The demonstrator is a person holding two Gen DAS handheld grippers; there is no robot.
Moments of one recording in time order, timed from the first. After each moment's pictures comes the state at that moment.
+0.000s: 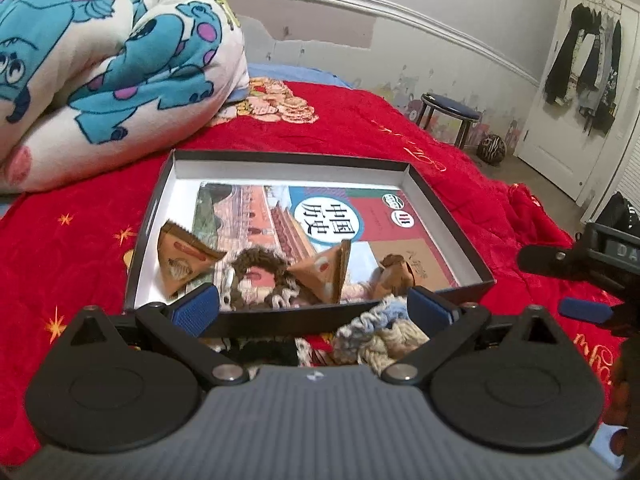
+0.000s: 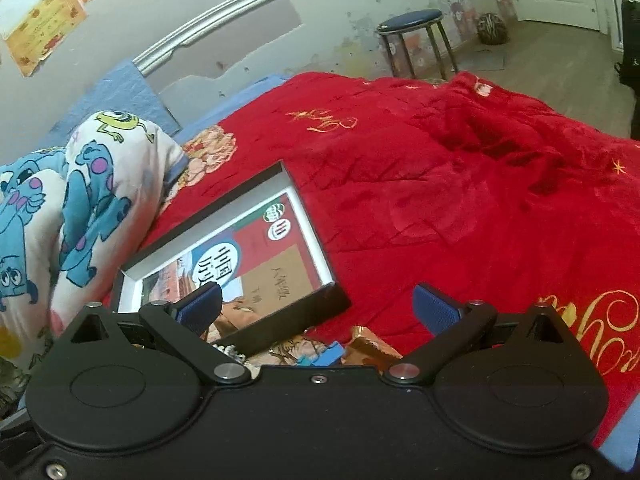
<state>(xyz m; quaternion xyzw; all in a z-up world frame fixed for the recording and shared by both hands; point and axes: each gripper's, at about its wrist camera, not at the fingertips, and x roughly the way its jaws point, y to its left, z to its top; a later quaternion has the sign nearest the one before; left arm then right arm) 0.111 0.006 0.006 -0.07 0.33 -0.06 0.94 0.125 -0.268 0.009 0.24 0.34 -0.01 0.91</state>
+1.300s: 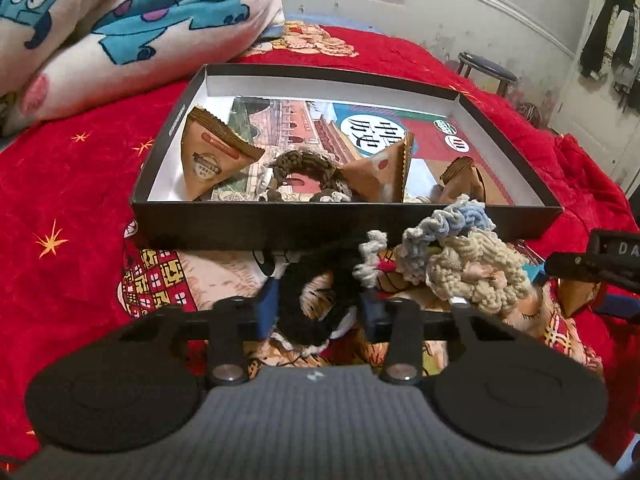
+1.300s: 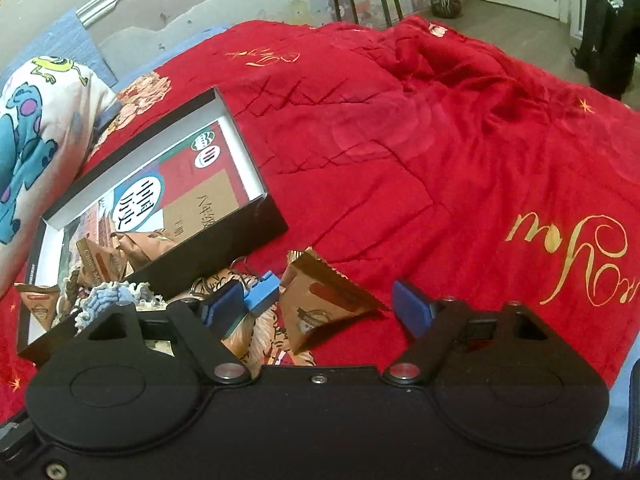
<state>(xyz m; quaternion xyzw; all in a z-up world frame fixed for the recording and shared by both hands) 0.108 0.014 -0.058 -0.06 0.38 -0.01 0.92 0.126 -0.244 -0.045 0.19 0.41 -0.10 0.89</state>
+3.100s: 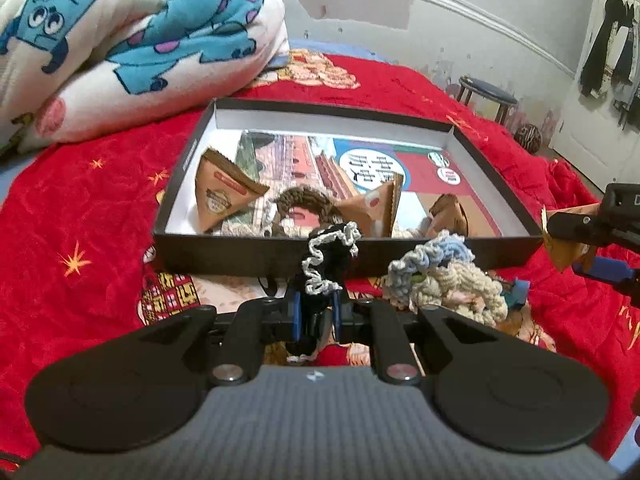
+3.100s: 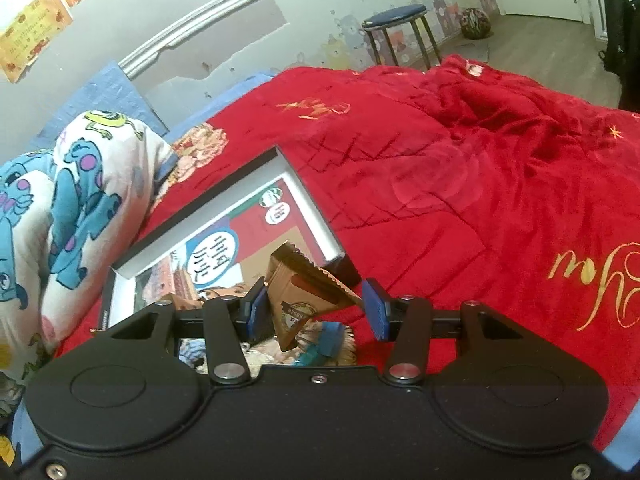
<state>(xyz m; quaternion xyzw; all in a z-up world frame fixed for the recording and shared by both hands) 0.096 0.015 -0.030 -0.06 0.35 0.00 0.93 0.118 -0.243 -0.004 0.26 0.33 -0.03 0.91</state>
